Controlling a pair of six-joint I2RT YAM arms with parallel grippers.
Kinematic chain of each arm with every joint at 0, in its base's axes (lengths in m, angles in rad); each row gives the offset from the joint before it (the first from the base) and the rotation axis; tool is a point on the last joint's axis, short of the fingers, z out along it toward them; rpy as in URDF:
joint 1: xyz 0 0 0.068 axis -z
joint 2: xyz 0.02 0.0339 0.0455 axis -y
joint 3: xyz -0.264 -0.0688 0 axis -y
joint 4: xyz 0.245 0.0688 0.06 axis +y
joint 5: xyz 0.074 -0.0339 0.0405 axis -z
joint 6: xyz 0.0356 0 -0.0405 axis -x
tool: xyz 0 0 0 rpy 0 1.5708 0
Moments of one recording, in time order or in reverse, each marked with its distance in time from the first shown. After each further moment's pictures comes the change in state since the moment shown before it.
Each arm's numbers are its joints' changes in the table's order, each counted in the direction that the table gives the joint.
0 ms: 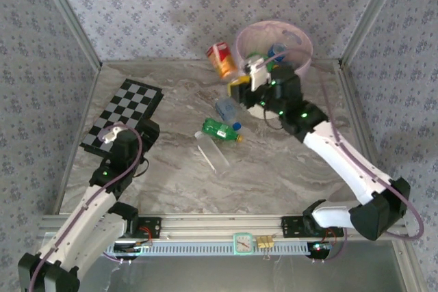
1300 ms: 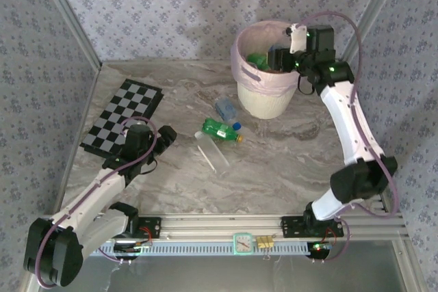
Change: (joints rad) left arm 0.000 -0.219 0.012 -0.072 0.258 -0.087; right arm 0.366 -0.252 0.417 0.385 -0.042 0.016
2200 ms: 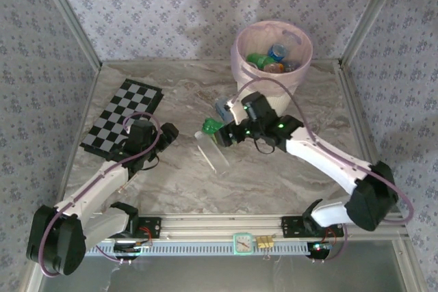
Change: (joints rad) left arm 0.000 -0.091 0.049 -0.003 -0.005 -0.010; right arm -0.554 0.139 -0.612 -0.198 0.027 -0.069
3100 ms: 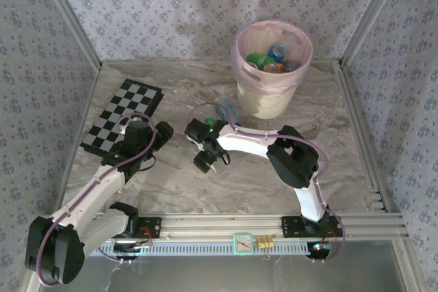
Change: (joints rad) left arm -0.018 0.071 -0.003 0.031 -0.066 -0.005; right arm -0.243 -0.643 0.373 0.343 0.349 0.039
